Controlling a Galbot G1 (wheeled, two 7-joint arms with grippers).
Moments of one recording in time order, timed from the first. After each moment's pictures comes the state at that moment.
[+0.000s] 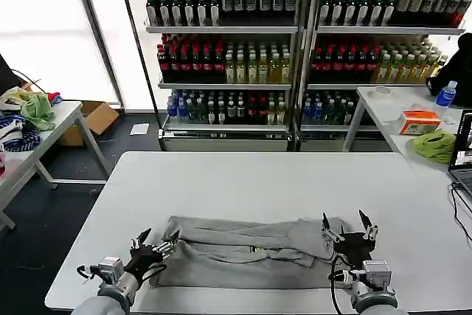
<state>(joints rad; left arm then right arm) 1.45 -1.23 -0.53 -1.95 -0.43 0.40 0.04 -1.53 1.22 0.48 2.23 0.18 -0.42 0.28</state>
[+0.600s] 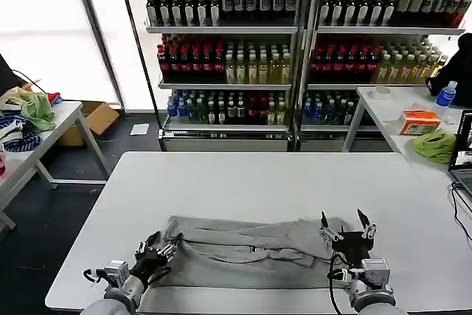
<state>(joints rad) 1.44 -1.25 -0.52 -1.91 -0.41 0.40 0.05 -1.51 1.23 0.48 2.22 0.18 -0.42 0.28</state>
